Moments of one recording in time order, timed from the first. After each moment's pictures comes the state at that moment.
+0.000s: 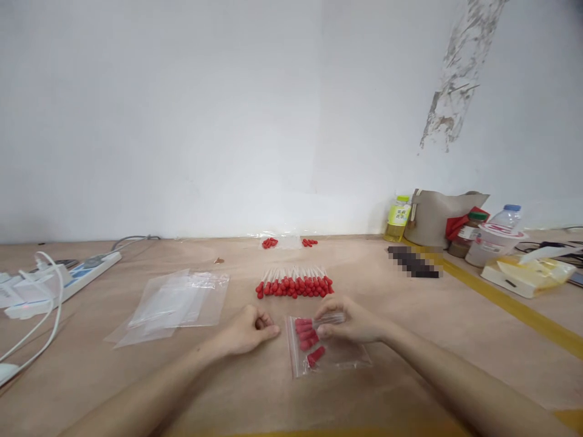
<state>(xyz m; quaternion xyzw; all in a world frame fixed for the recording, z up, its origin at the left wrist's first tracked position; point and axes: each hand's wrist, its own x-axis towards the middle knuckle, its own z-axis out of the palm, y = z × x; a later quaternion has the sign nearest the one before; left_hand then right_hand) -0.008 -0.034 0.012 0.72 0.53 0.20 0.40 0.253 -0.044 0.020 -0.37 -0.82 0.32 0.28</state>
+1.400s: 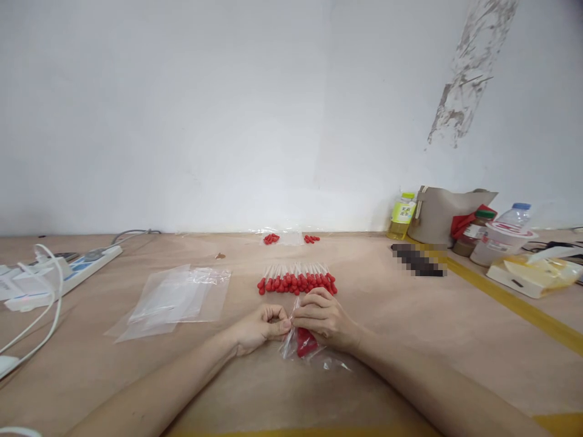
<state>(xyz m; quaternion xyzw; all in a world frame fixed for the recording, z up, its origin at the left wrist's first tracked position) 0.015 -0.036 -0.003 0.58 0.36 0.28 0.68 0.205 -0.025 -0.013 -0.14 -0.90 -0.16 0.39</state>
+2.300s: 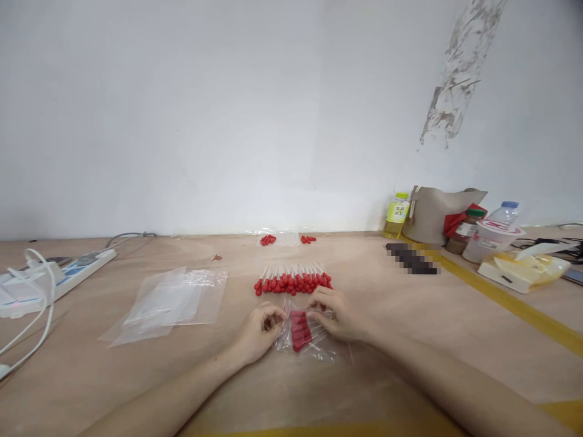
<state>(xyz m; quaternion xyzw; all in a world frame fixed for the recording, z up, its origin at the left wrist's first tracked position) 0.017 -0.038 -0.020 0.76 0.45 0.35 0.32 0.234 -0.036 0.004 -0.31 -0.88 0.10 0.34</state>
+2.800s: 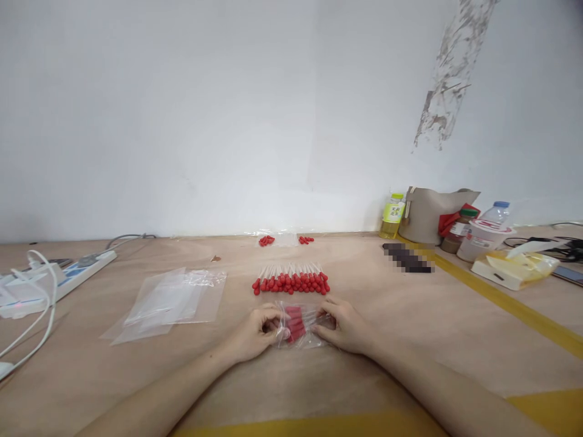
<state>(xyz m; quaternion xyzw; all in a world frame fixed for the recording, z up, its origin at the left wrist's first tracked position) 0.014 -0.046 -0.001 0.83 0.37 0.27 0.31 0.248 -0.052 -0.017 -0.43 -0.85 0.09 0.30</state>
